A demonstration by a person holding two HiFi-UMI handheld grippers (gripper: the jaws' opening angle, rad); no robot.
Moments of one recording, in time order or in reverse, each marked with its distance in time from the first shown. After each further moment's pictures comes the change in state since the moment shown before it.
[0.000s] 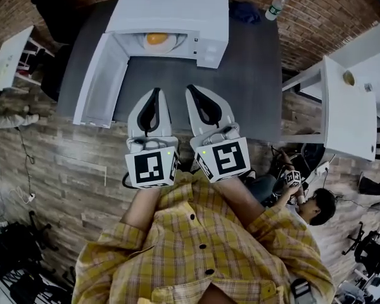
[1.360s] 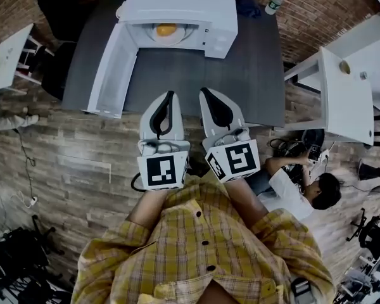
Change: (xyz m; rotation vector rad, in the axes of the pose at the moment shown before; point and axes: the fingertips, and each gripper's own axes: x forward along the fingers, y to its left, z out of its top) left arm -0.064 0.024 0.007 -0.032 0.005 -0.092; right arm -0.022 0.062 -0.001 0.023 0.039 -0.088
